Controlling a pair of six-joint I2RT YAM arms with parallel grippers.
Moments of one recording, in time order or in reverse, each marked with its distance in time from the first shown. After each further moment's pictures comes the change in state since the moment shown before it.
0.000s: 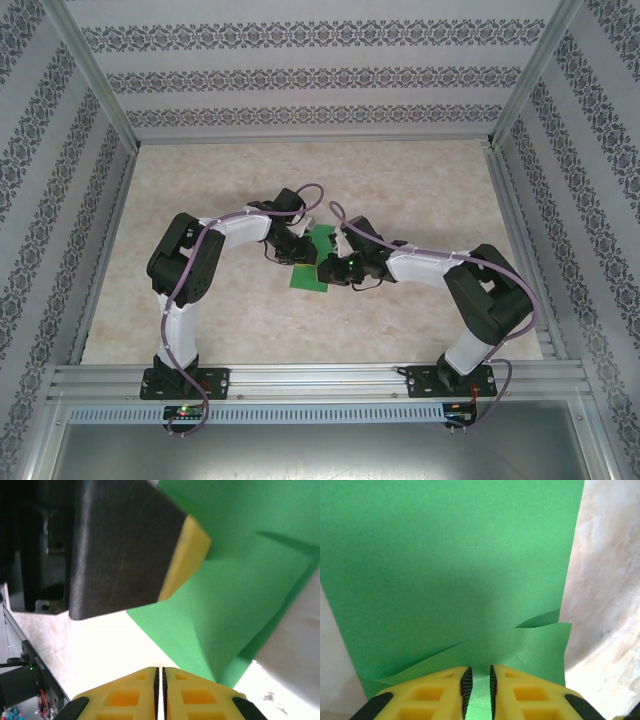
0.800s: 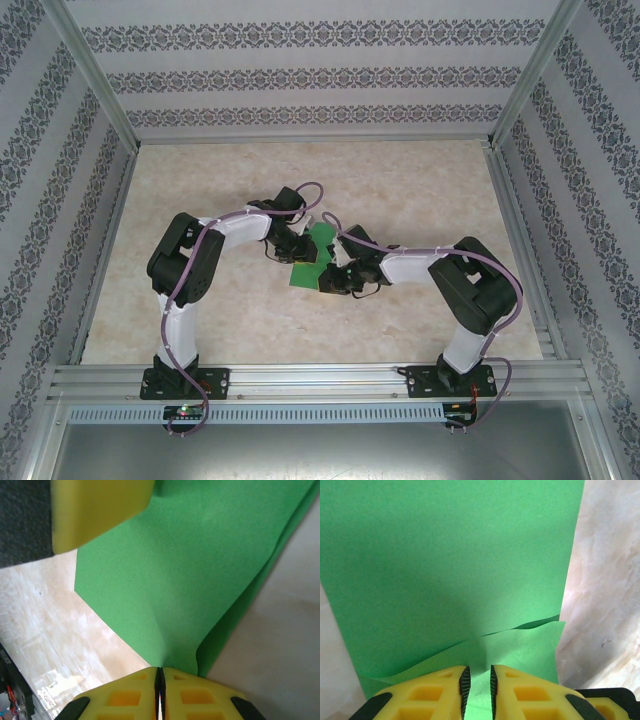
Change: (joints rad) left arm 0.000 -0.002 0.009 0.003 -0.021 -0.023; right arm -0.001 0.088 -0.025 0.015 0.003 -0.039
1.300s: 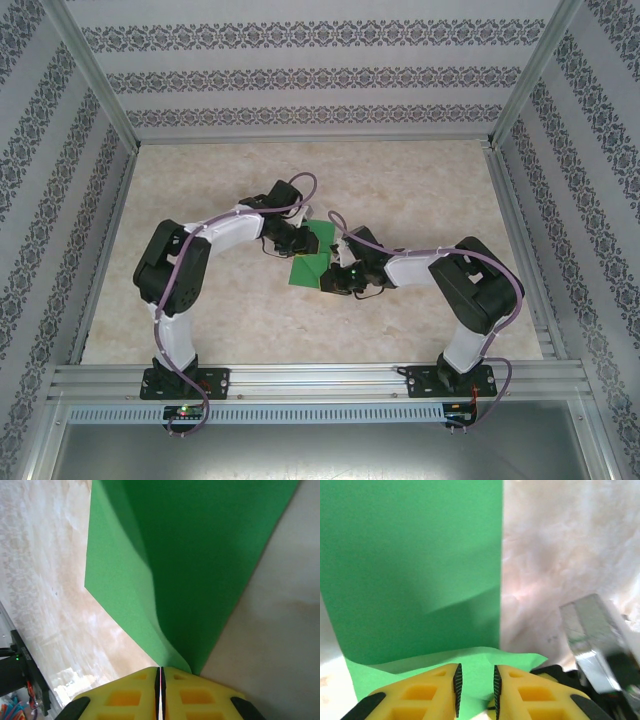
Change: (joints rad) left arm 0.001 -0.118 -0.038 0.049 0.034 -0.080; right arm -0.027 0.000 -0.061 0.120 -0.070 0.035
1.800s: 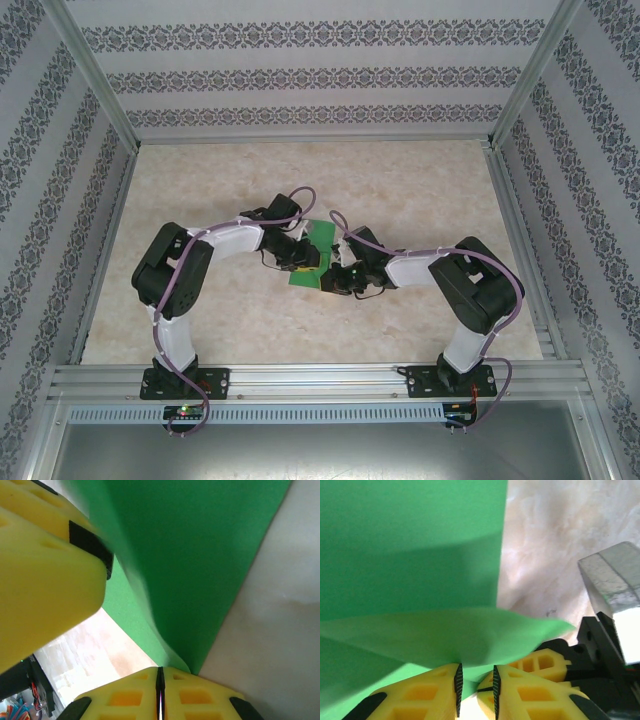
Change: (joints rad) left arm -0.028 -0.010 -0.121 0.101 0.092 -0.082; right arm 0.000 0.000 -0.006 0.015 -0.004 0.014
